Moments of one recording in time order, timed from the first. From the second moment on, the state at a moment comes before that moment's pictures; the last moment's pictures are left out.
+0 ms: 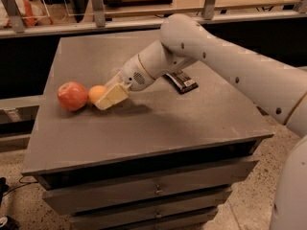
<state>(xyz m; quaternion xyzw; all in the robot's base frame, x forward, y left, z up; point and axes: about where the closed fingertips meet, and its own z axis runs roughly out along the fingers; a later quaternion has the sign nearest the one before) 0.572 0.114 0.831 -0.57 0.68 0.37 0.26</state>
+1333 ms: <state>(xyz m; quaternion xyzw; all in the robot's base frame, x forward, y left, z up) 0.571 0.110 0.833 -0.57 0.69 0.37 0.26</state>
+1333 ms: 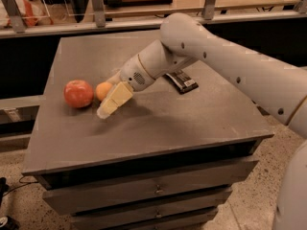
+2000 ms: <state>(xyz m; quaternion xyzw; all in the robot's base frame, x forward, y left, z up) 0.571 0.110 0.835 -0.57 0.69 0.37 0.26</state>
